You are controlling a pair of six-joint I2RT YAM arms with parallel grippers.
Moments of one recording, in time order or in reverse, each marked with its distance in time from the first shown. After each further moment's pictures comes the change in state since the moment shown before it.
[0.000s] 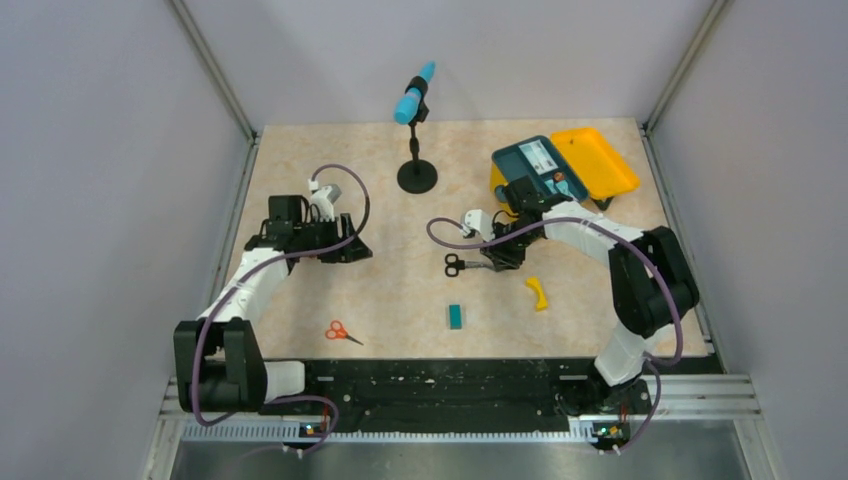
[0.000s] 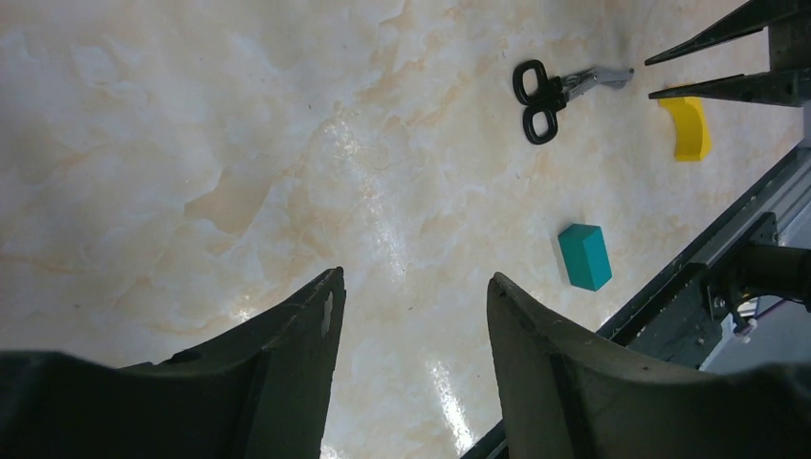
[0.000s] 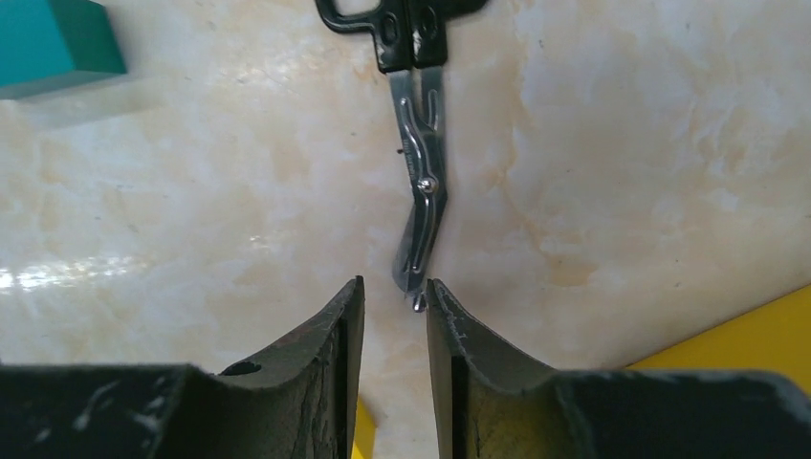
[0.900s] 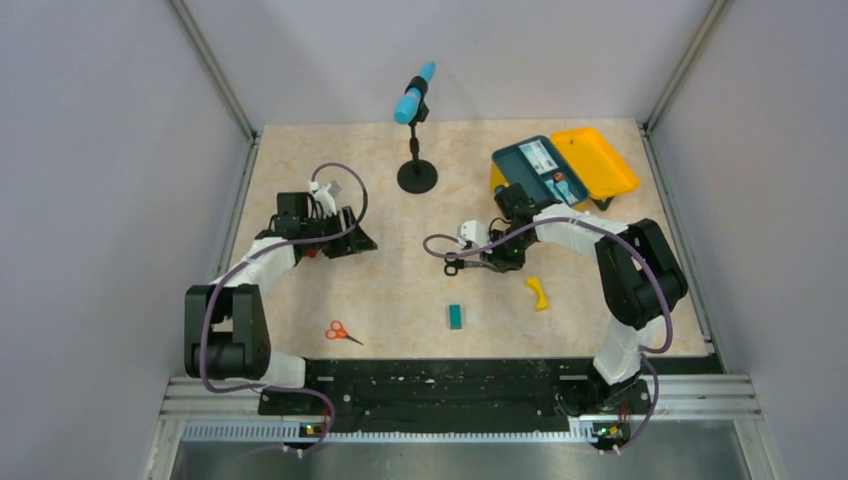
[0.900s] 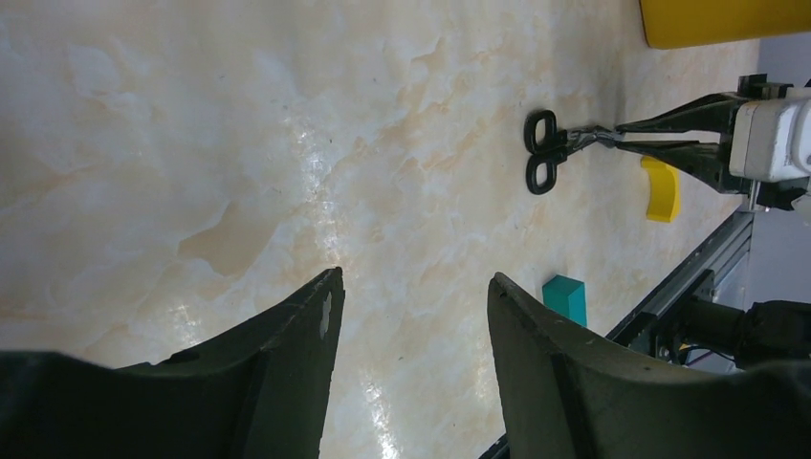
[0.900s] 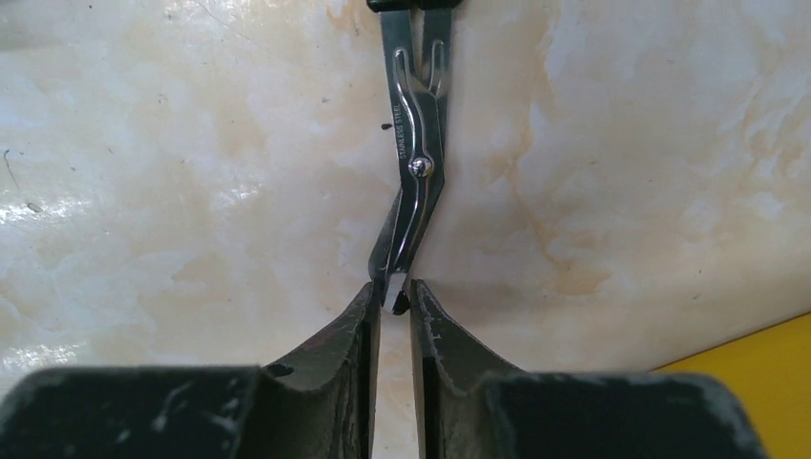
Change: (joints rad) left arm 0.000 0.164 0.000 0.162 -0.005 -0.195; right arm 0.020 0.091 -0.012 0.033 0.138 -0.092
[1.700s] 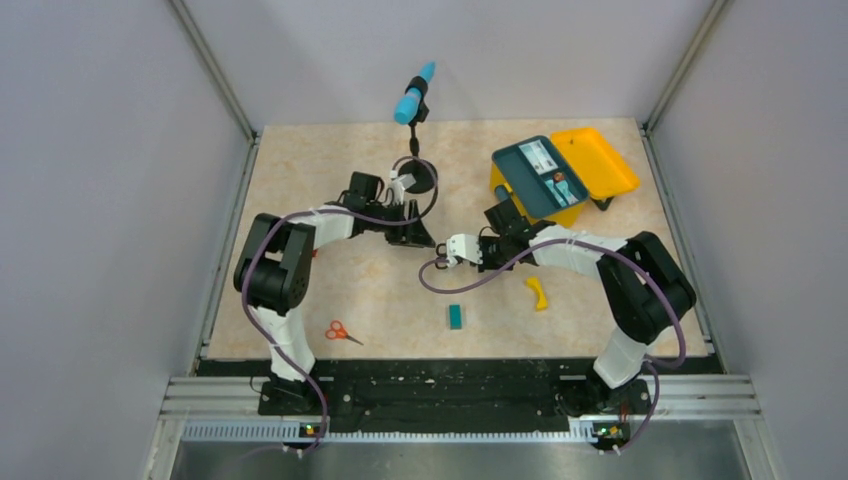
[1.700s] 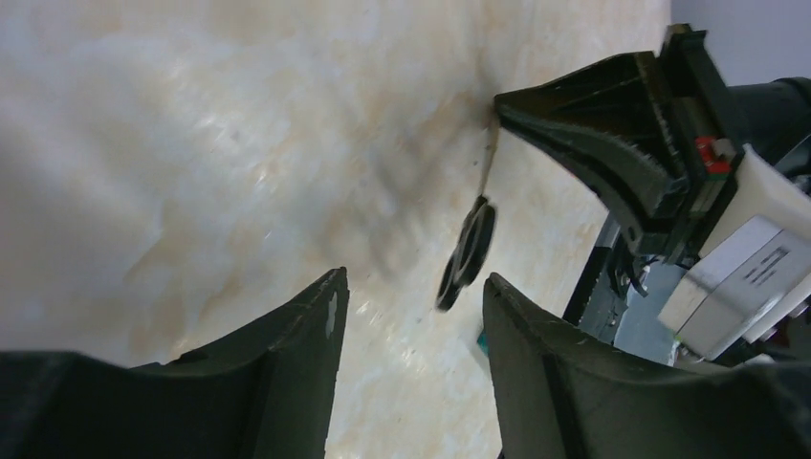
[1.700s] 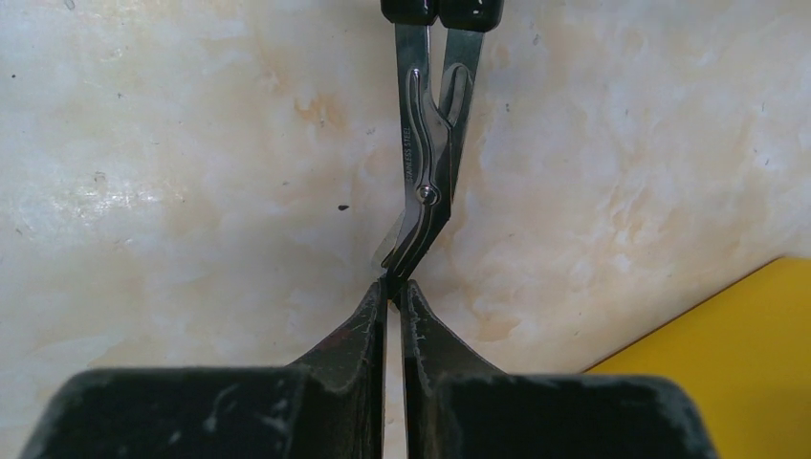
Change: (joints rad) left arm -0.287 0.454 0.276 0.155 0.184 -0.029; right arm 0.109 -0.082 -0.170 0.321 0.132 -0.068
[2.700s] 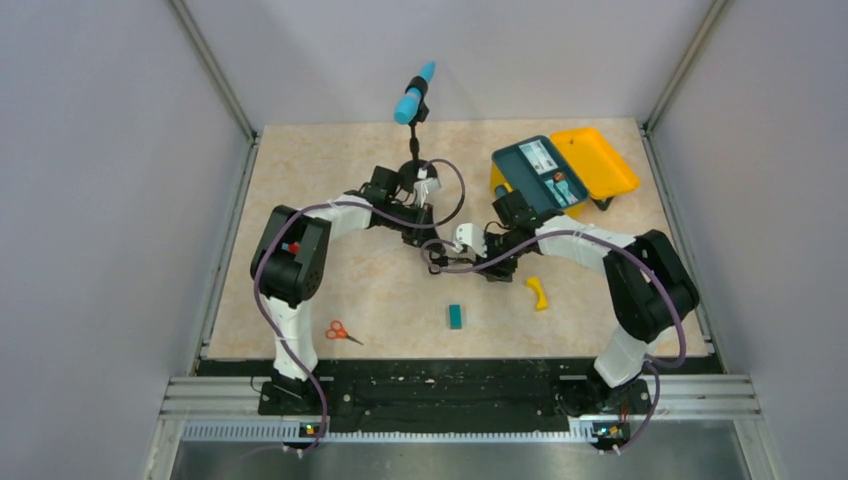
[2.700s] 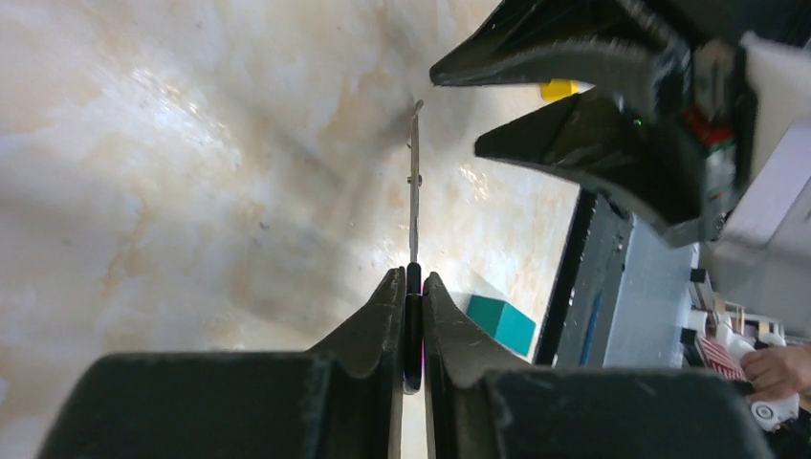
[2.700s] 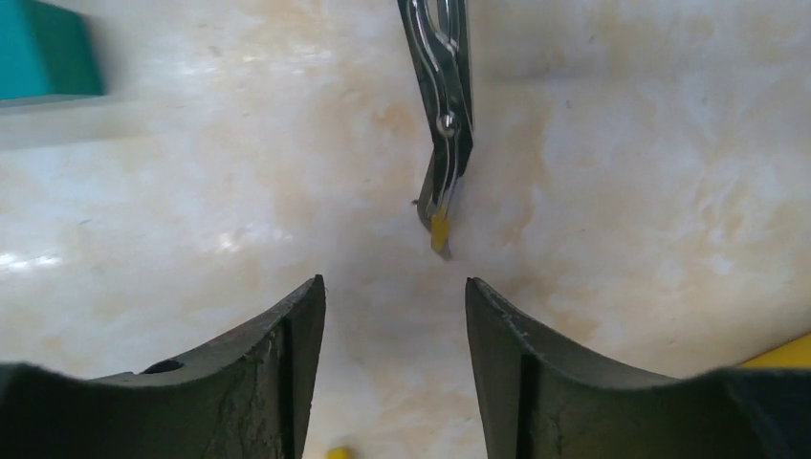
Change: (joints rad) left arm -0.105 0.121 0.195 -0.152 0.121 0.210; right arm -0.039 0.009 0.070 -0.129 -0.155 0.096
